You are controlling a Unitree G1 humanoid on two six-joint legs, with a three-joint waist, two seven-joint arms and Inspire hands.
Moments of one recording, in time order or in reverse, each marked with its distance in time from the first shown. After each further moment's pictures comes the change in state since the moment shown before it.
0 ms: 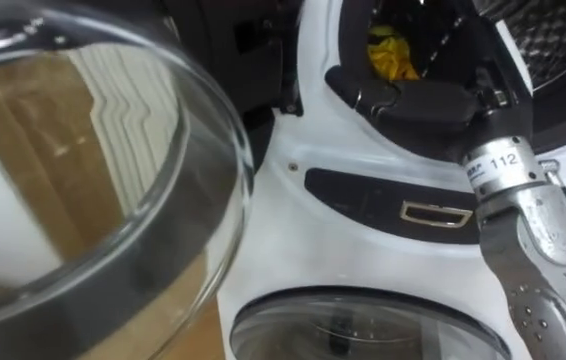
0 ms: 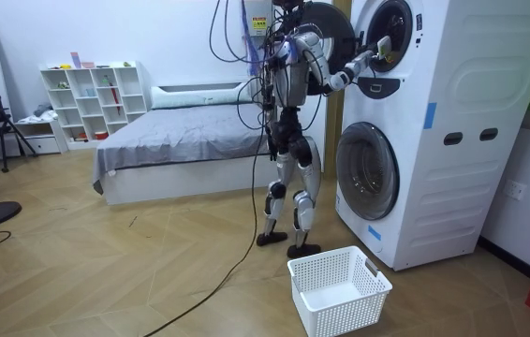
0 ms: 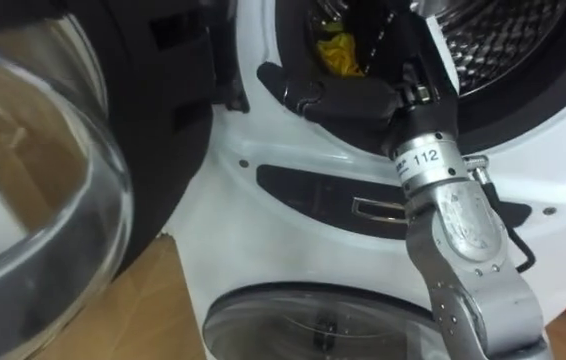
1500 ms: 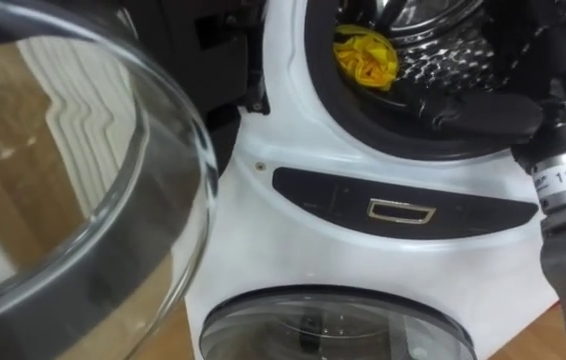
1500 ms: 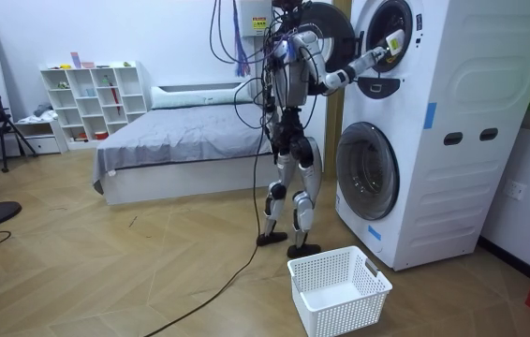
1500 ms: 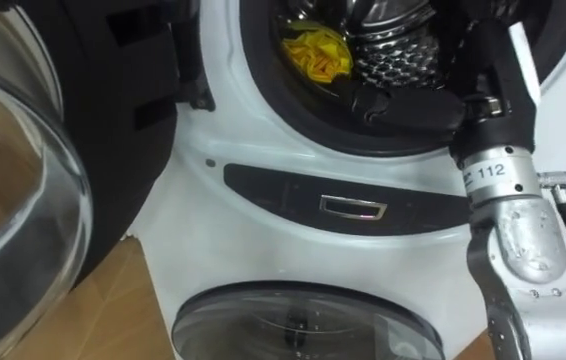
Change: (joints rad) left arm 0.080 -0.033 0.068 -0.084 0.003 0.029 -0.013; right arm 0.071 -0.074 -0.161 0.031 -0.197 0.000 0.066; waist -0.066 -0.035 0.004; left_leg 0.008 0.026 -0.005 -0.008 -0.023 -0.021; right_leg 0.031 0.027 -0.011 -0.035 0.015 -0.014
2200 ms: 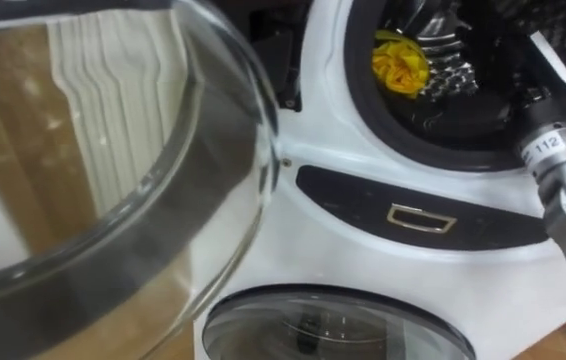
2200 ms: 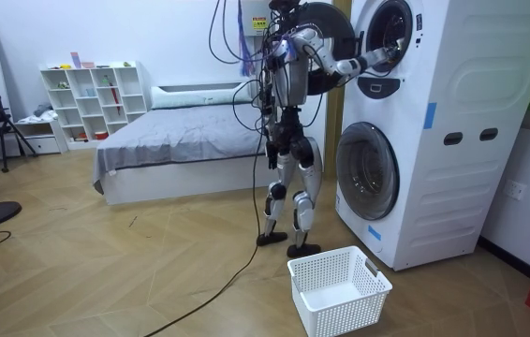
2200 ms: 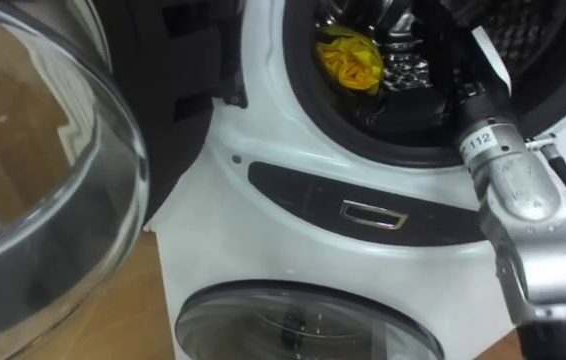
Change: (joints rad) left arm 0.003 0.022 0.034 -0.002 0.006 0.060 -0.009; right arm -0.245 -0.088 0.054 0.401 -0.017 0.069 0.073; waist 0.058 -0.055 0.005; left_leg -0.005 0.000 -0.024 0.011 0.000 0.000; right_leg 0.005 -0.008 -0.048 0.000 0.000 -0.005
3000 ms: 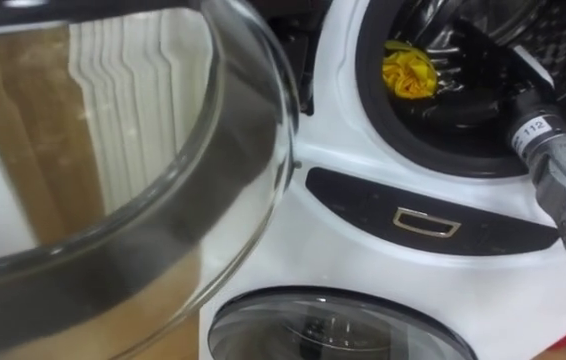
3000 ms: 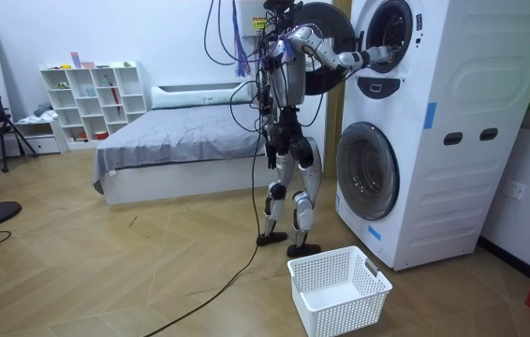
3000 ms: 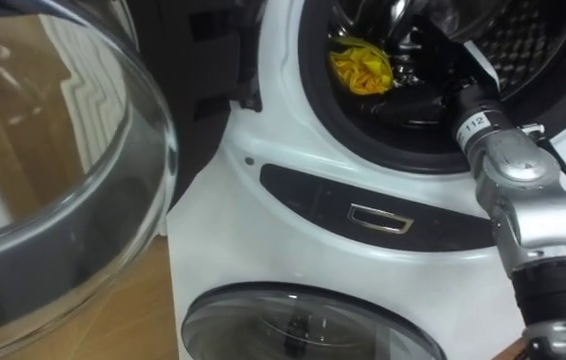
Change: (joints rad) left arm -0.021 0.018 0.004 -0.021 0.038 0.075 -0.014; right arm -0.176 -0.031 0.060 0.322 0.034 0.054 0.043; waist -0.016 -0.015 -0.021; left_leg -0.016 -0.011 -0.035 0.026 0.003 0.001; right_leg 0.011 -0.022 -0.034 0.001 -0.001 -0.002
